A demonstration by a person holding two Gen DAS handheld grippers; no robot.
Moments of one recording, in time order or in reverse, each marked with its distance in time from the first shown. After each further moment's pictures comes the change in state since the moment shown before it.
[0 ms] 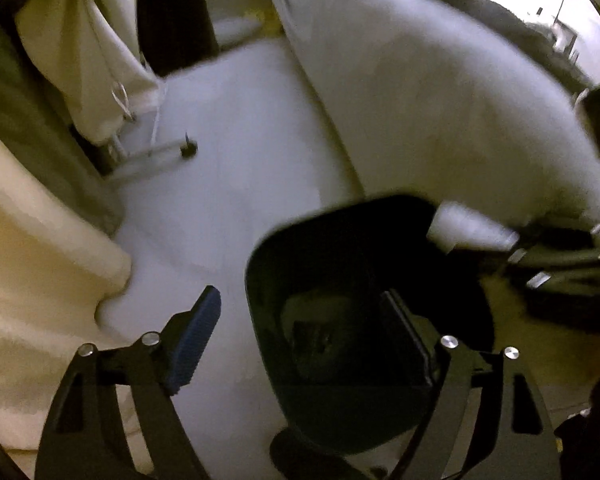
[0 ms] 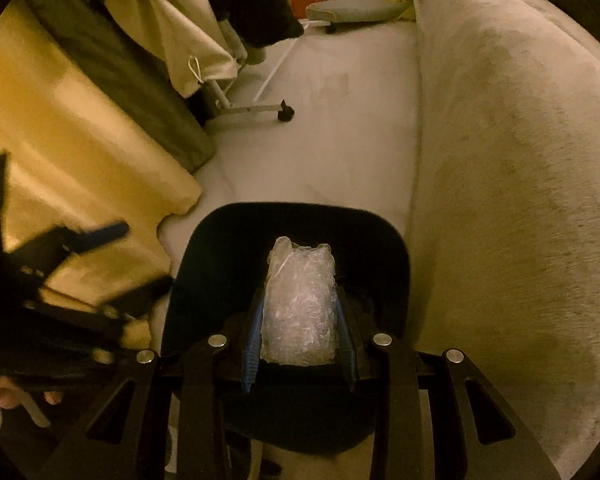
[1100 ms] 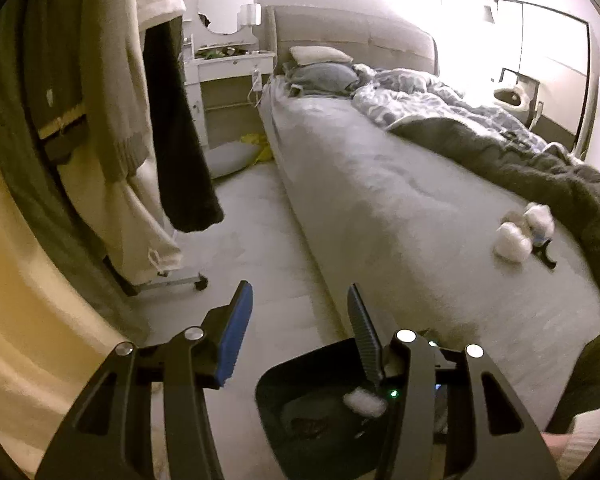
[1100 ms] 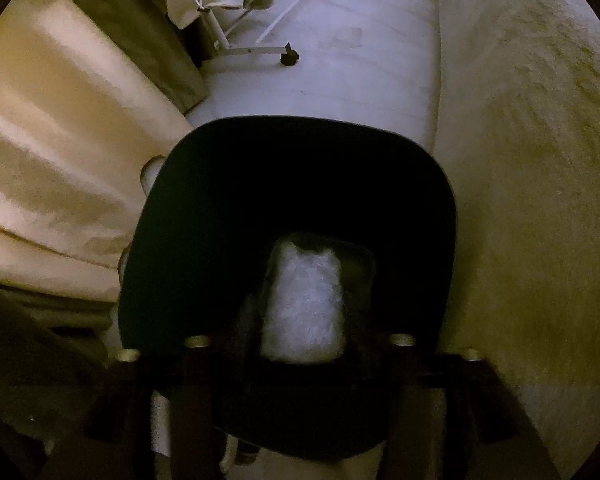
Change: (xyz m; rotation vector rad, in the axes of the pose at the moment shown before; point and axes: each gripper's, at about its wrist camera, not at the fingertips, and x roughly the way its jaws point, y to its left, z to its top) left arm -0.153 -0.033 0.073 0.059 -0.368 -0.010; right arm 0.047 0.008 -0.028 -0.074 0.150 -0.049
